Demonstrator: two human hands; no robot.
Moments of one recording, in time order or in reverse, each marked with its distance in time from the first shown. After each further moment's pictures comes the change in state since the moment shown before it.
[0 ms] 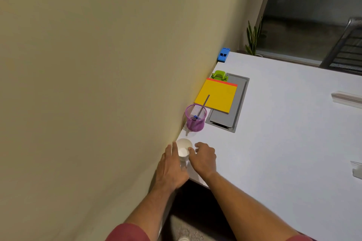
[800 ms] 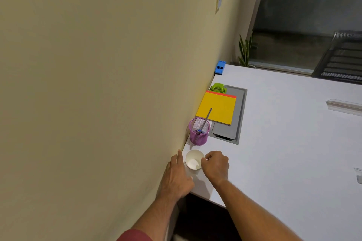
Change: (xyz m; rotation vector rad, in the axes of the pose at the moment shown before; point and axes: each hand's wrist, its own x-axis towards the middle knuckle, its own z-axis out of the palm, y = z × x) left_hand 0.028 -0.009 -0.014 -0.061 -0.072 0.029; right_hand 0.016 -0.014 -0.008 0.061 0.184 0.174
